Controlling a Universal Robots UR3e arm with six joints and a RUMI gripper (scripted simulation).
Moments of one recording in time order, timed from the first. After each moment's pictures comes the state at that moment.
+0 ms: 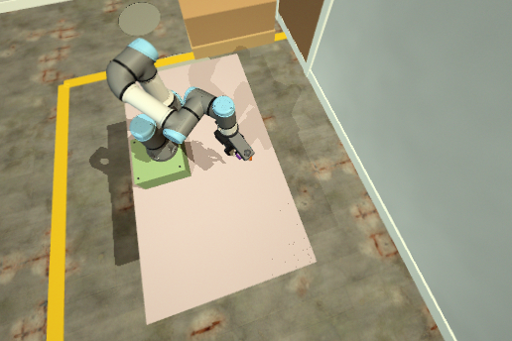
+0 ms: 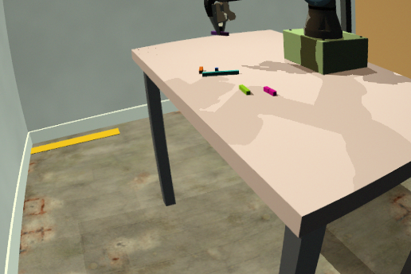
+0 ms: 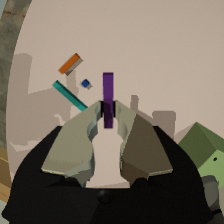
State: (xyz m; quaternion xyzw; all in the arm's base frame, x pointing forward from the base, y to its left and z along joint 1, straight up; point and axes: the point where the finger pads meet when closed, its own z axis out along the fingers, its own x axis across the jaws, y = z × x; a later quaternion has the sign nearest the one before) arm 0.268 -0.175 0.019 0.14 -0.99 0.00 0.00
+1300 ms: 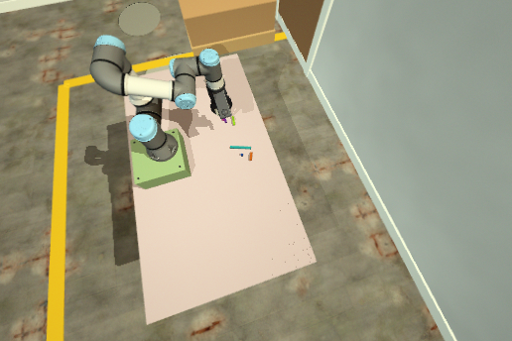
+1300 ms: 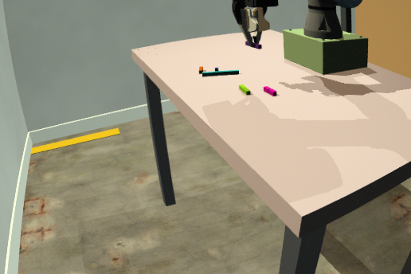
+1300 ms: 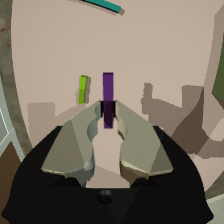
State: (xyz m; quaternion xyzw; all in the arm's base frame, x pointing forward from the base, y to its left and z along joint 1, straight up) arm 0.299 0.018 0.018 -0.05 -1.00 0.00 0.00
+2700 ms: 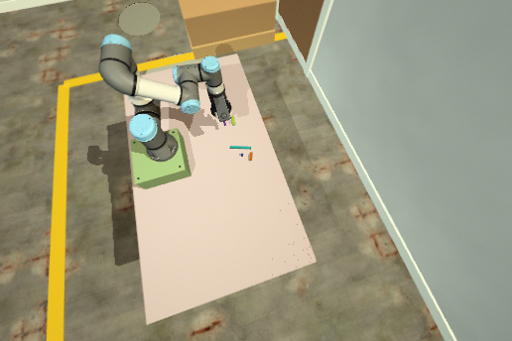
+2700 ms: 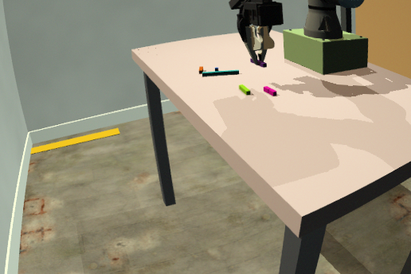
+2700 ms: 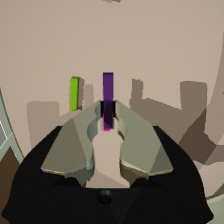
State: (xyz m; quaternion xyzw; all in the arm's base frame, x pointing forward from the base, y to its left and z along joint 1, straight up) arm 0.297 0.030 -0.025 -0.07 -1.00 0.00 0.00
